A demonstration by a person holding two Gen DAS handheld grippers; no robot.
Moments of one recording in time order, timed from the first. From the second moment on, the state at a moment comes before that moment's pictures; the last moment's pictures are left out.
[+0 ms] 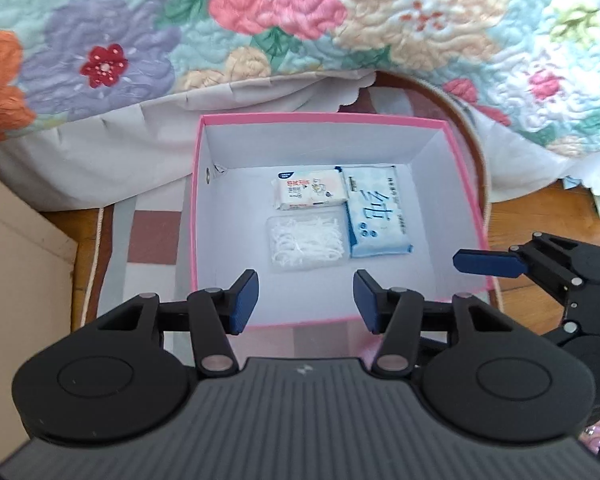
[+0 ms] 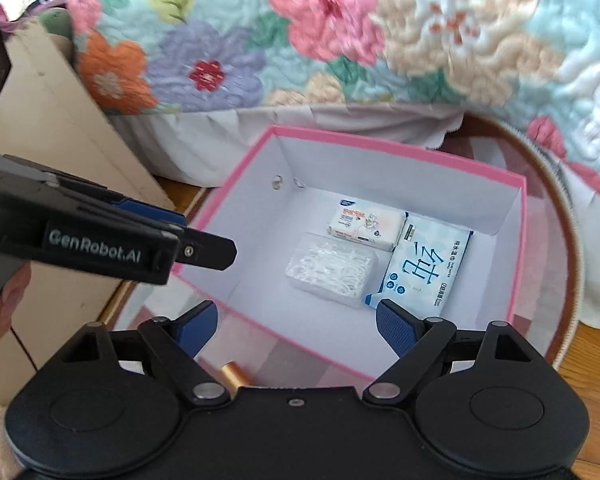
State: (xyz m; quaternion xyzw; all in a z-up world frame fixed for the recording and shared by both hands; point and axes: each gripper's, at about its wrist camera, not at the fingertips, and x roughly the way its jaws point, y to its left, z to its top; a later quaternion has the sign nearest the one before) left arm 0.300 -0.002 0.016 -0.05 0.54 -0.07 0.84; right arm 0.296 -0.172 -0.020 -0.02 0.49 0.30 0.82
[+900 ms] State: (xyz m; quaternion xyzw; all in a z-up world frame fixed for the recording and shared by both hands) left arm 0.123 -0.021 0.110 -0.04 0.50 -0.14 0.85; right arm 0.111 -0.230 0.093 -0.09 0.42 0.34 0.84
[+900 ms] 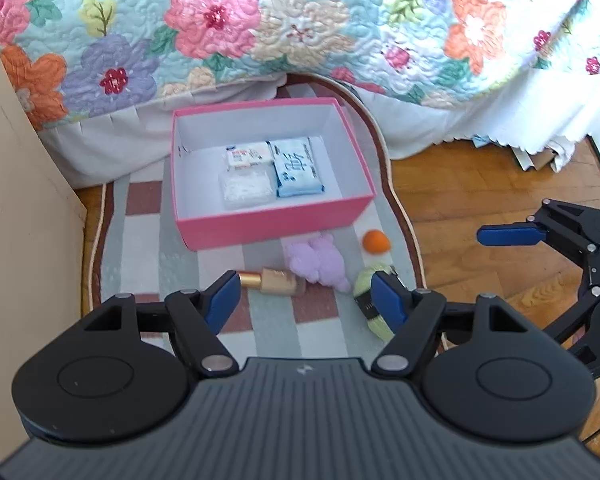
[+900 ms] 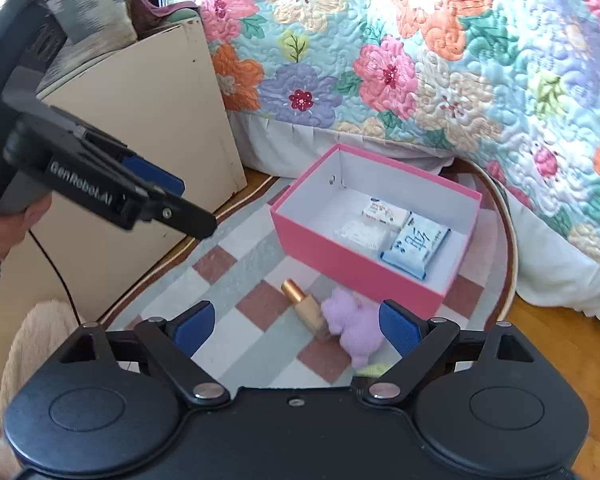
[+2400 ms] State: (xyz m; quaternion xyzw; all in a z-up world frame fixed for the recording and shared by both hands) left arm 0.150 -0.123 -0.137 -0.17 0.57 -0.19 0.78; right arm 0.097 -0.279 -0.141 -0.06 0.46 0.26 0.85
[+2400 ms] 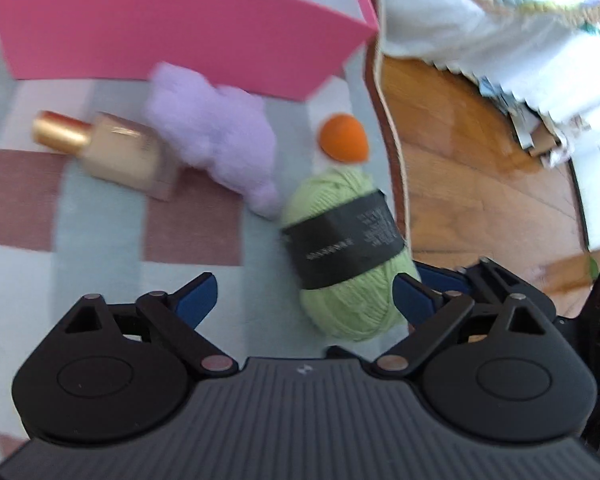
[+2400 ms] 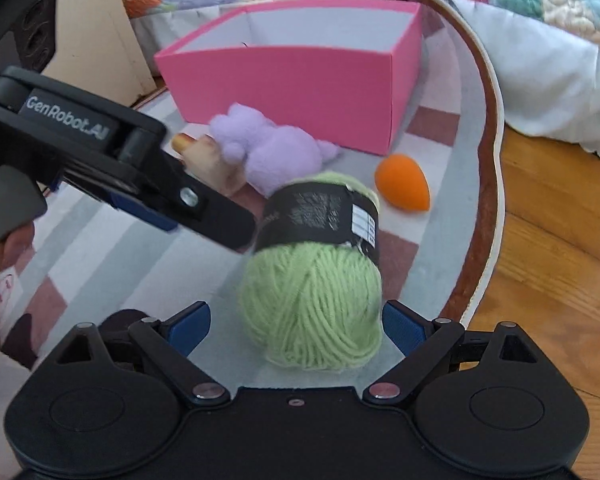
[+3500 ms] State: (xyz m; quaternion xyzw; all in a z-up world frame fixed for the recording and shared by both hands) left arm 0.110 -0.093 -0.079 -0.17 0.59 -0.19 0.76; right arm 0.069 -0.232 -0.084 0.00 0.53 0.26 0.81
